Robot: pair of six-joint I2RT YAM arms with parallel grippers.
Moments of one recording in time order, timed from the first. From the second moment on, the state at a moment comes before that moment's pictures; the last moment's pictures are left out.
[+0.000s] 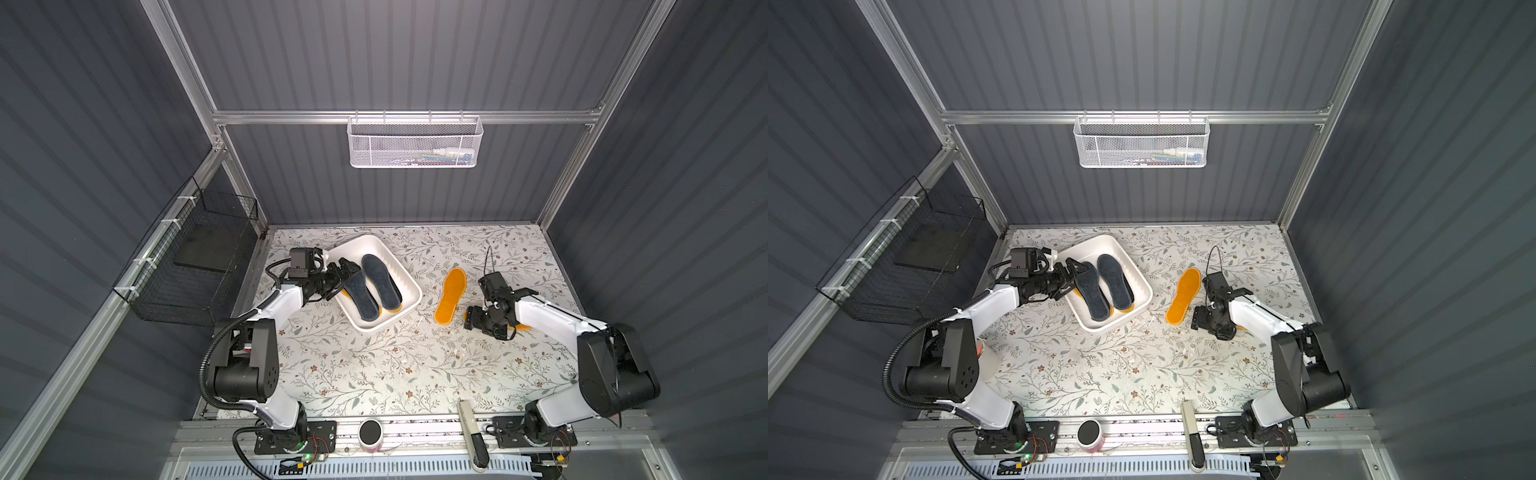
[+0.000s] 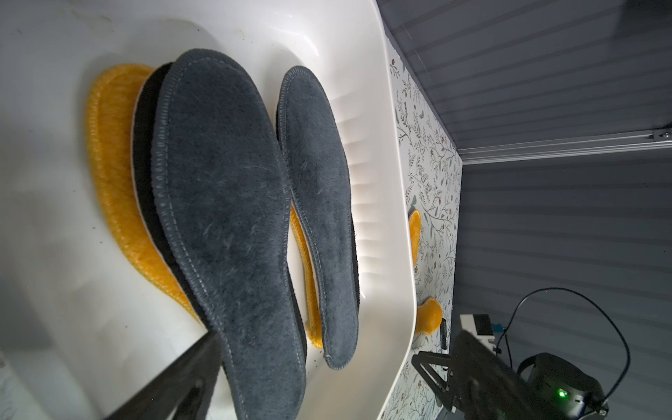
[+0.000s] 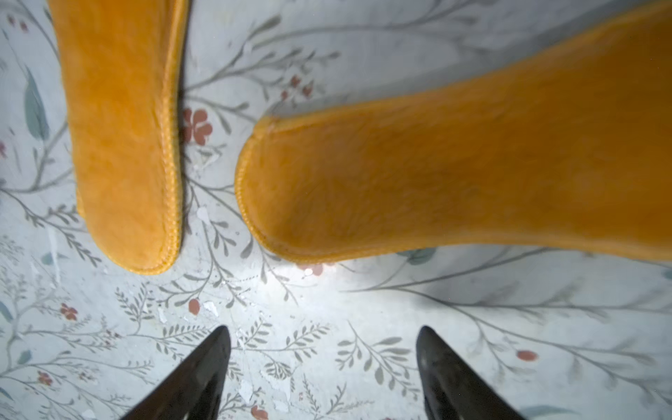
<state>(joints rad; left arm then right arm) -0.08 1.61 1.00 -0.15 0.64 -0.71 0.27 1.48 0.84 -0.64 -0.08 0.57</state>
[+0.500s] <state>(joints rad) -0.08 1.61 1.00 -0.15 0.64 -0.71 0.08 1.65 0.96 -0.59 -0.15 0.65</state>
